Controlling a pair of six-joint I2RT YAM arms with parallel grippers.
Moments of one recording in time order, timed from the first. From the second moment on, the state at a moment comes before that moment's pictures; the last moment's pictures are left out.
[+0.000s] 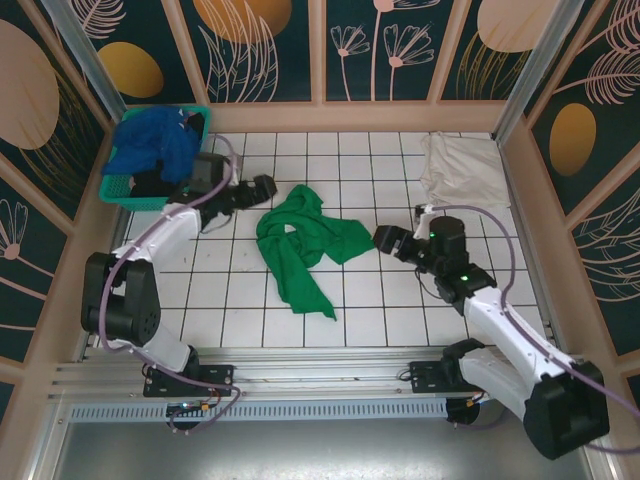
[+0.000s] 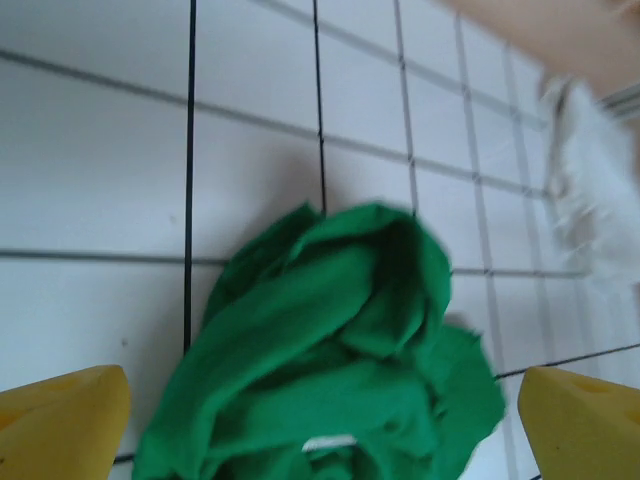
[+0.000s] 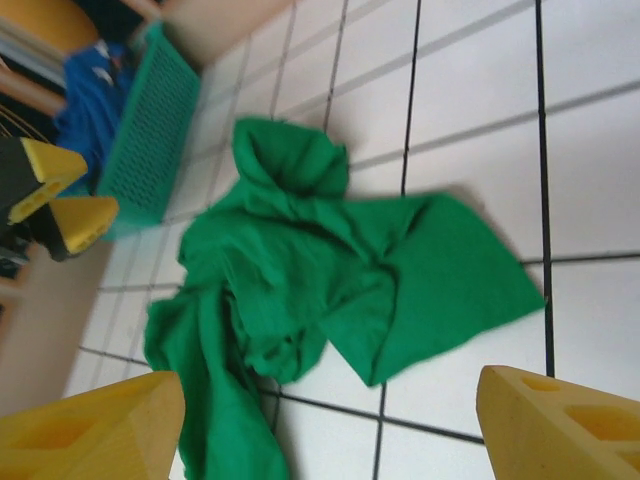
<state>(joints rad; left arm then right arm) -0.26 1.58 1.10 -0.25 0.34 -0.54 0.40 0.95 0.52 -0.07 -0.28 0.66</state>
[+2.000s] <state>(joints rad) -0.37 1.51 1.27 -0.47 -0.50 -0.41 0.50 1.15 0.87 -0.24 -0.12 0.52</state>
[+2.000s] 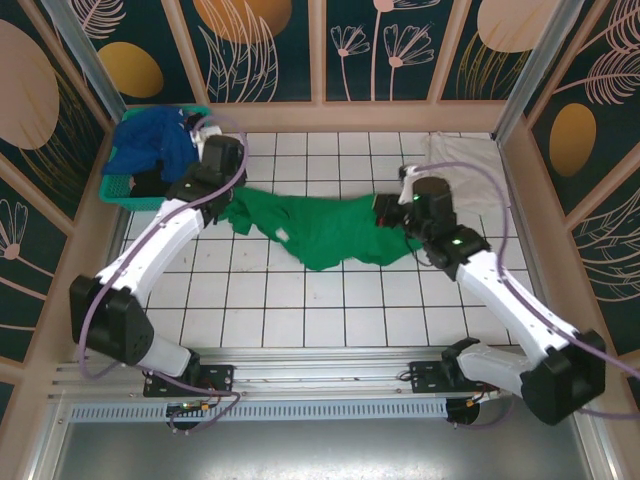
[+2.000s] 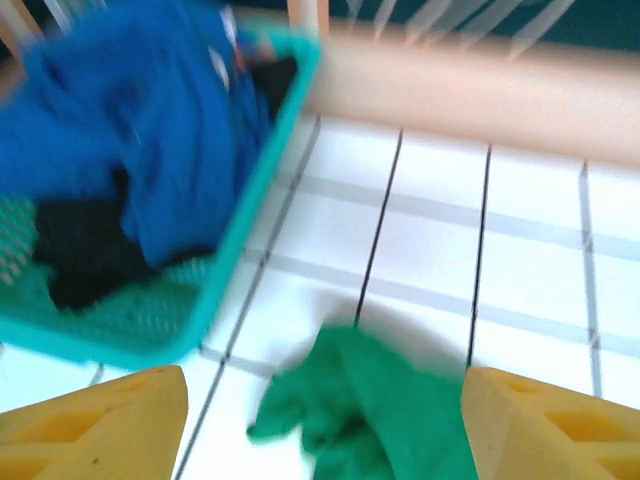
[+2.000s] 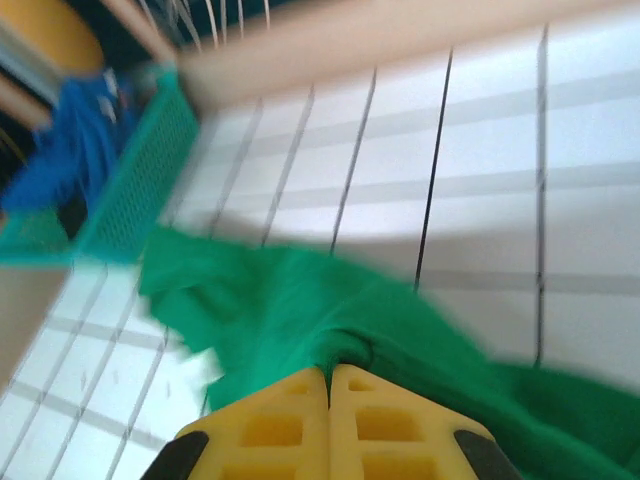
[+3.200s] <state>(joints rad) -0.70 1.55 1.01 -0.31 -0.12 -0.71 0.14 1.62 0.77 -0.19 -0.13 0.55</state>
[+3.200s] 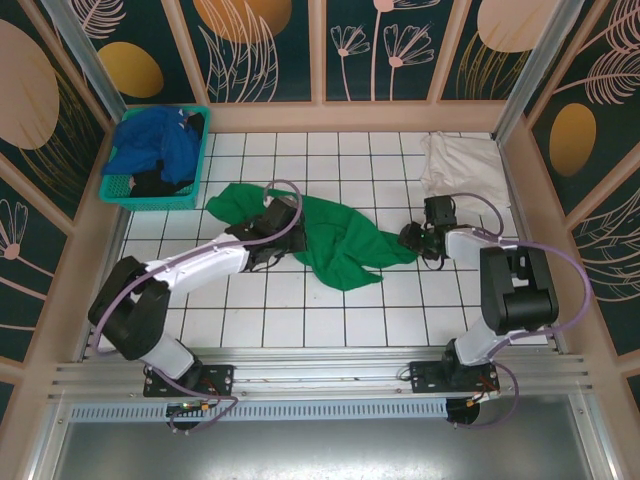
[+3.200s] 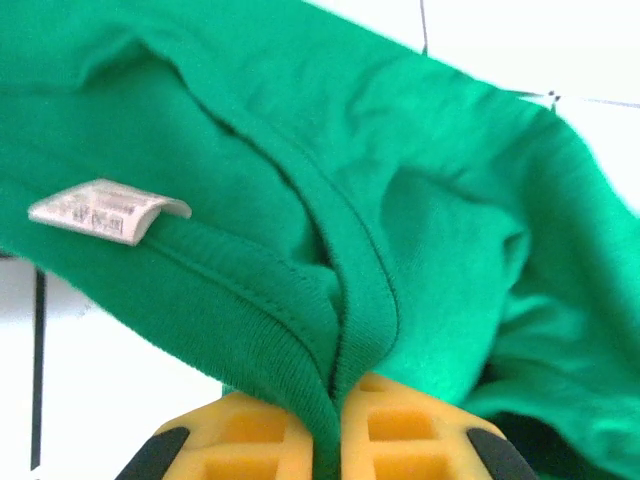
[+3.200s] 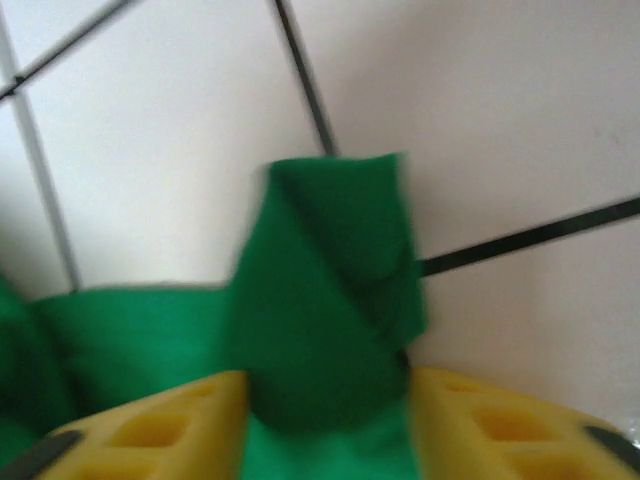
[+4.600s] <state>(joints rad) -0.73 1.54 0.74 -0.02 0.05 -0.94 0.09 1.23 0.70 -0.25 -0.13 0.53</state>
